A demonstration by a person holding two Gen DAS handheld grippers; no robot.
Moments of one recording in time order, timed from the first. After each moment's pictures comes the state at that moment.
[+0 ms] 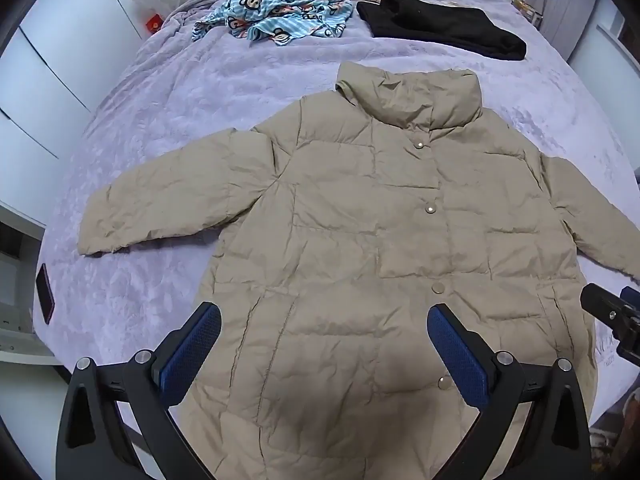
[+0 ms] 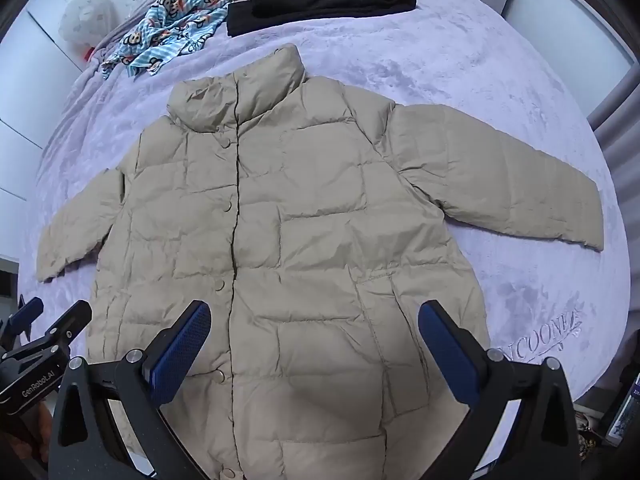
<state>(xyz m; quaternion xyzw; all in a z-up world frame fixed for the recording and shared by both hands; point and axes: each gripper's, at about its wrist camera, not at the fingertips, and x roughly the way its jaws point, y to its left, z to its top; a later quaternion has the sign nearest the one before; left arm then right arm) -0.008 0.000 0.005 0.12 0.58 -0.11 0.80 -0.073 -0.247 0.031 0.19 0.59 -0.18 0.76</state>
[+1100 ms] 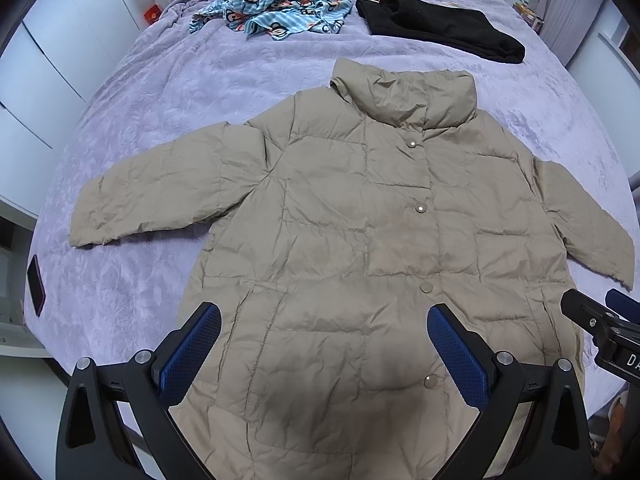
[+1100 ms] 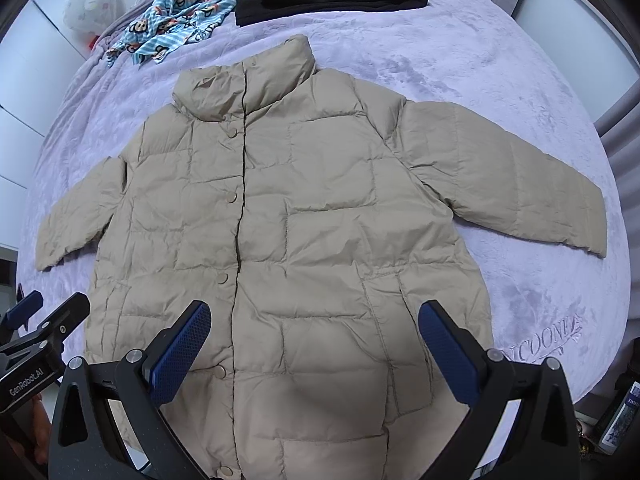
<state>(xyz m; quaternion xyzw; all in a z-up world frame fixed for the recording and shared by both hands) -0.009 -0.005 0.003 0.10 0.59 -0.11 0.79 -0.066 -0.239 0.026 0.17 0.60 -0.17 0.76</state>
